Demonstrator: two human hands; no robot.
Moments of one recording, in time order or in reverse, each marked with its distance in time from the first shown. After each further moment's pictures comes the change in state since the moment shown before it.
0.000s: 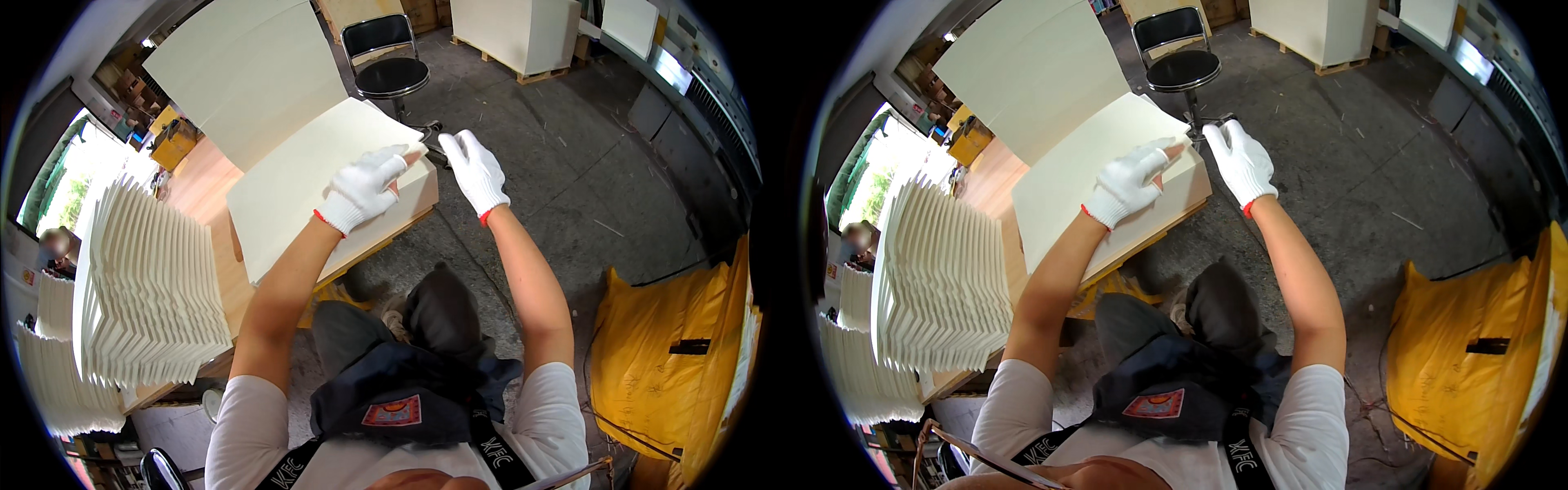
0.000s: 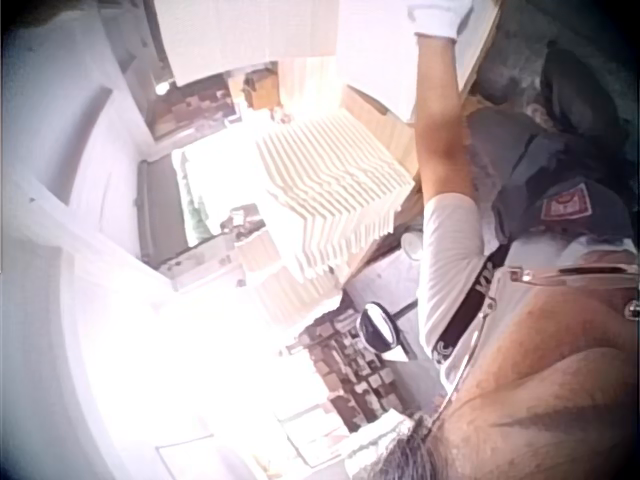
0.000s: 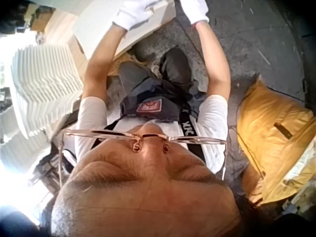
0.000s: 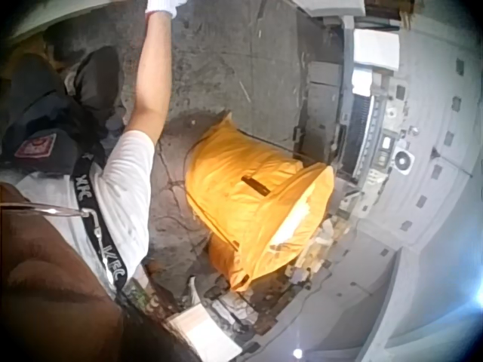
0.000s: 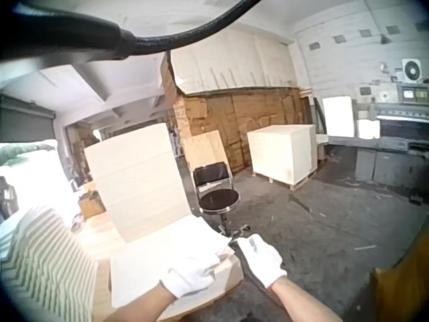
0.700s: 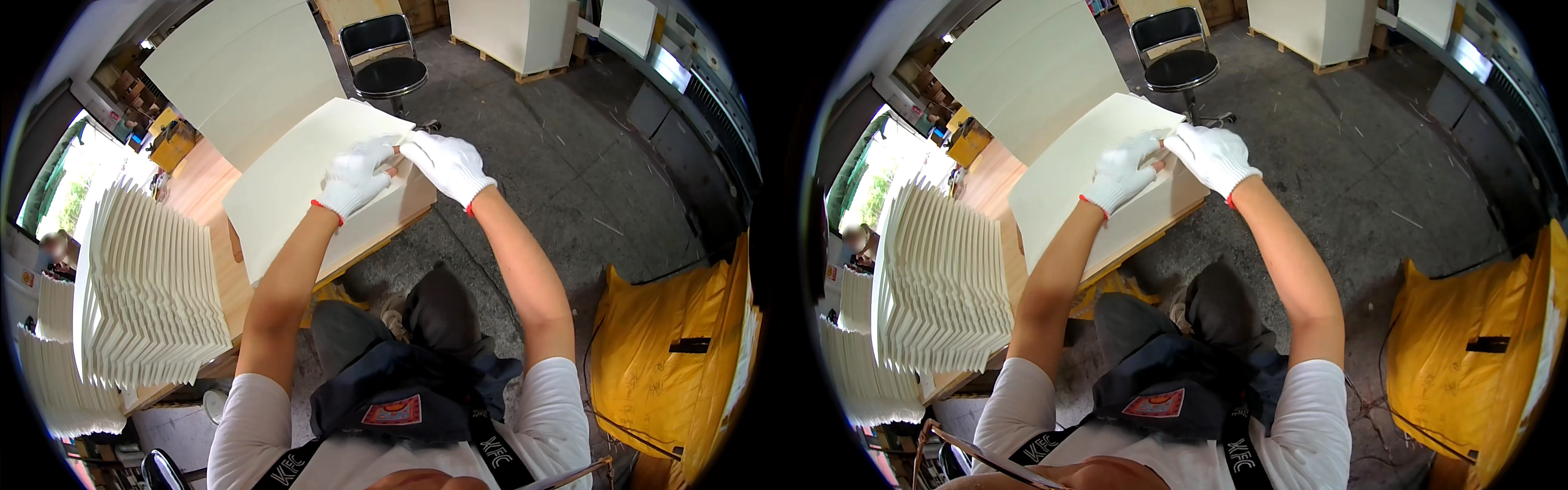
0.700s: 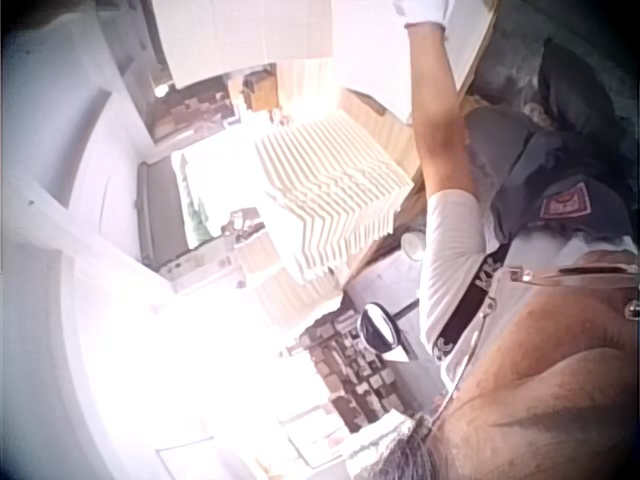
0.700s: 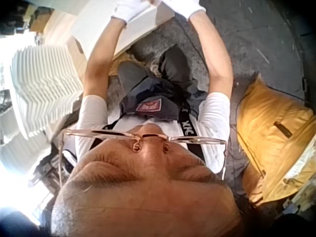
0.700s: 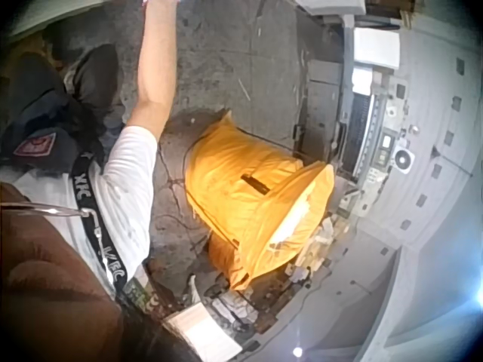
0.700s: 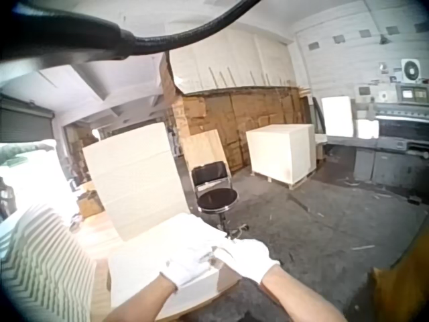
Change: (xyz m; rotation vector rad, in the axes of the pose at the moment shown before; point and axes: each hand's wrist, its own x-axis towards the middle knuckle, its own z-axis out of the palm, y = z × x) left_hand 0.010 -0.035 0.022 0.010 -0.085 -0.174; right_hand 0.012 -0.021 0.010 -0.301 -0.138 -0.411
